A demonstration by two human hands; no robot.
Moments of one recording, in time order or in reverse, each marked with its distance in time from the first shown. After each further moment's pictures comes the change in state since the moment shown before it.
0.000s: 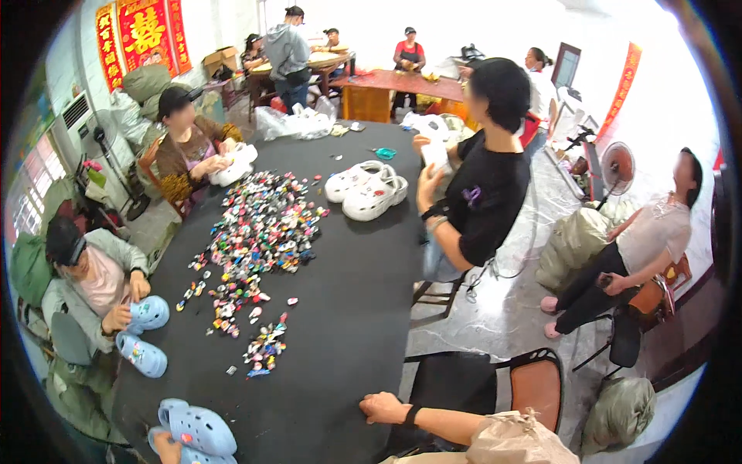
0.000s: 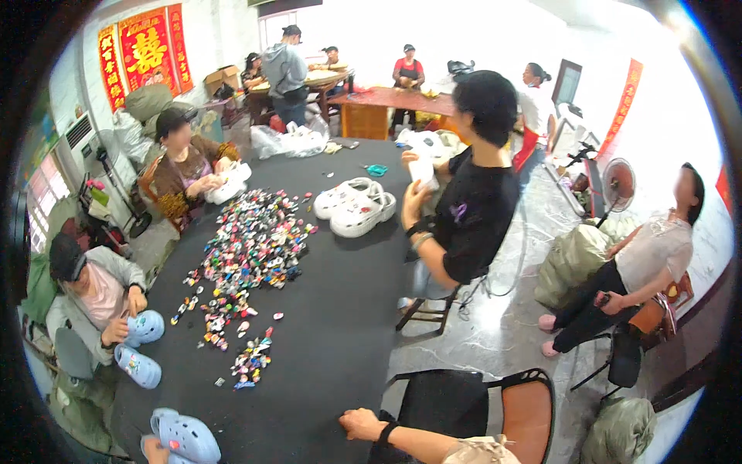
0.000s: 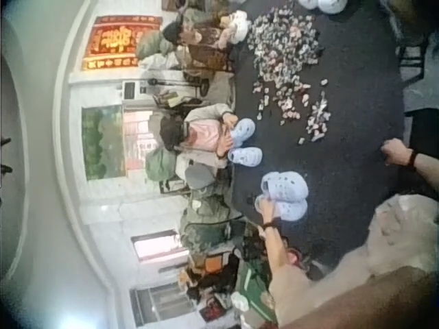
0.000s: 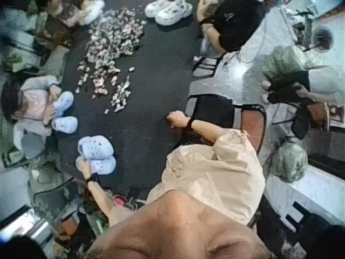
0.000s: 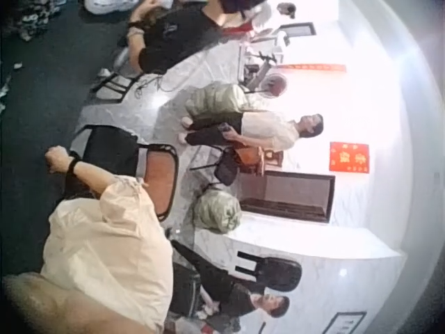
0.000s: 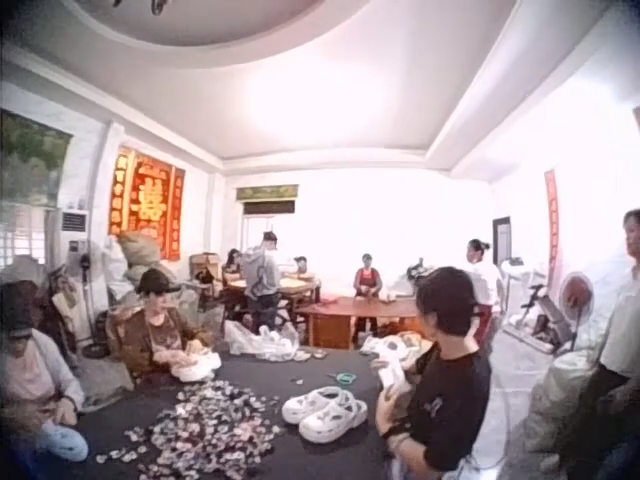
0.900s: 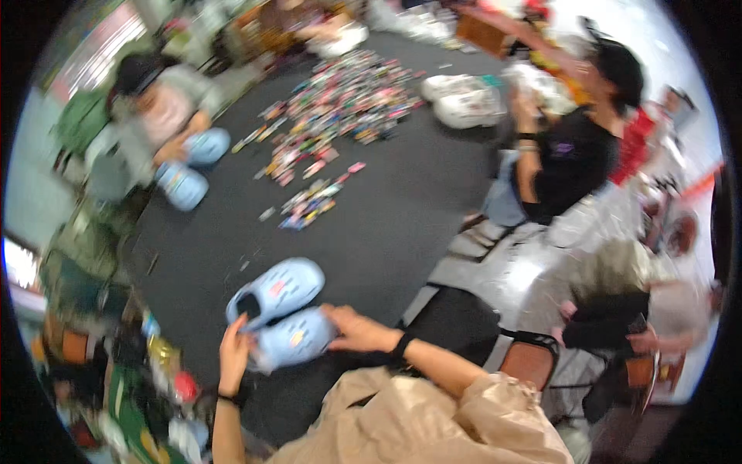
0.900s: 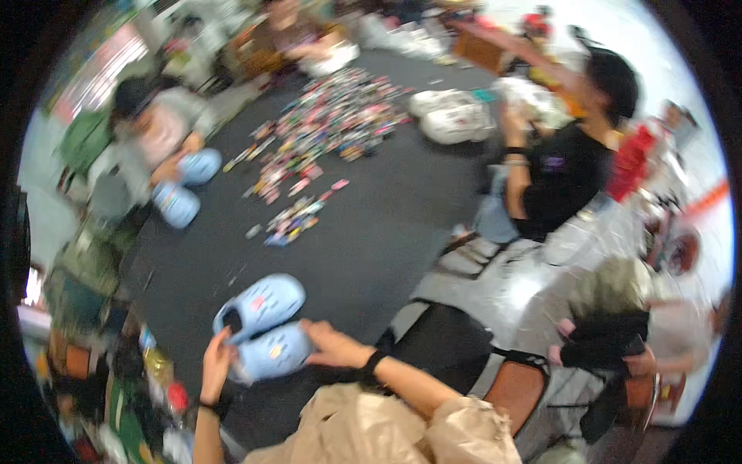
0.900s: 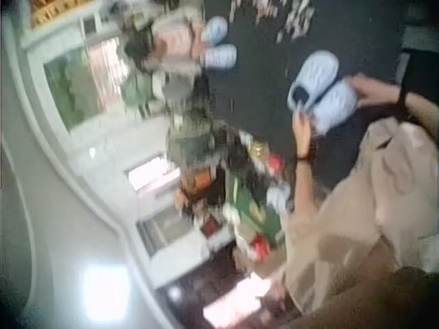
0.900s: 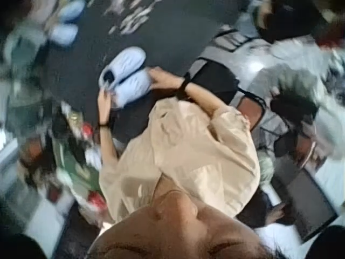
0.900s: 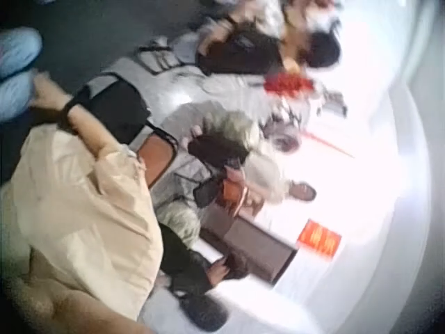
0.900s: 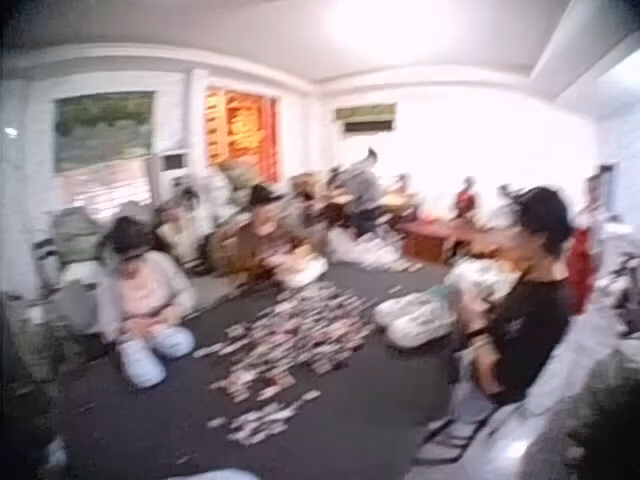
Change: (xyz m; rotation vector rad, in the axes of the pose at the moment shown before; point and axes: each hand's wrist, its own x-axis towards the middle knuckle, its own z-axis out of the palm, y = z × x) left_hand -0.173 0.178 0.048 -1.227 0.067 -0.109; right_hand -0.010 -0.087 0.015 0.397 -0.143 -0.540
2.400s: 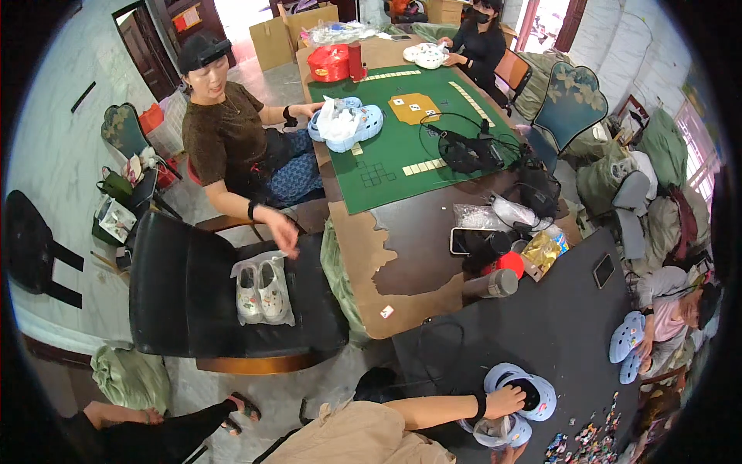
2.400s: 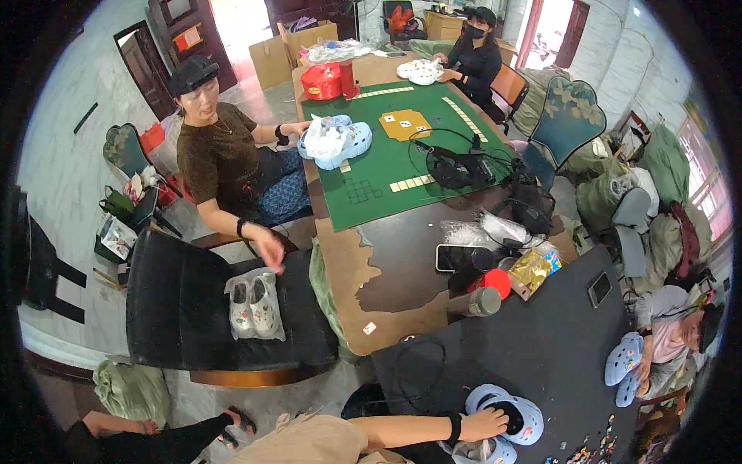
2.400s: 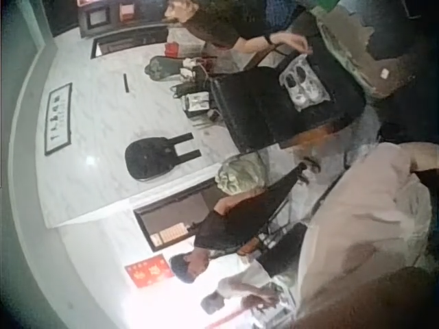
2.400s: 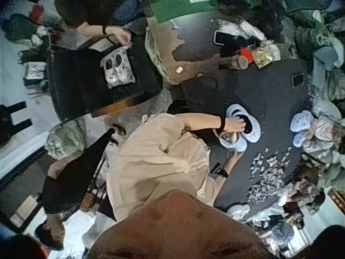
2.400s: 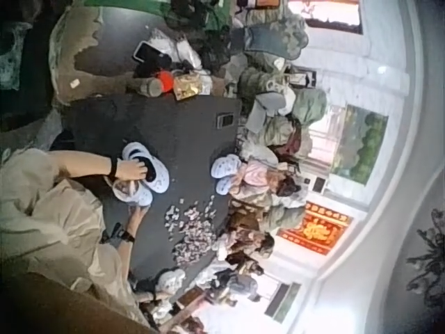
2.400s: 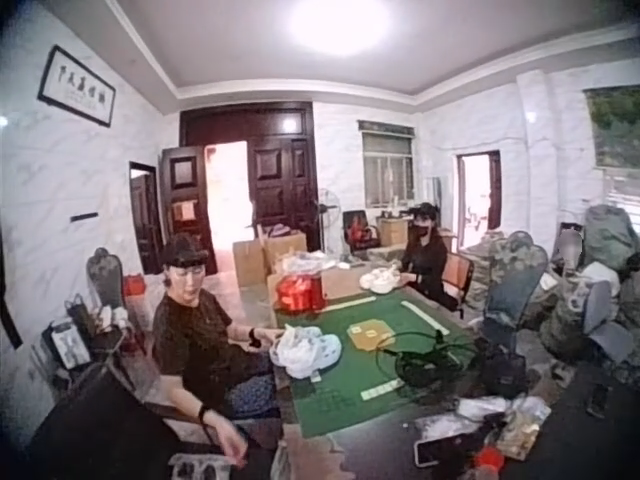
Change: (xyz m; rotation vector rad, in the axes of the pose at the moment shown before) left_hand -0.037 -0.090 0.103 0.549 0.858 0.143; right_hand 0.124 0.050 0.051 0.251 -0.485 0.335
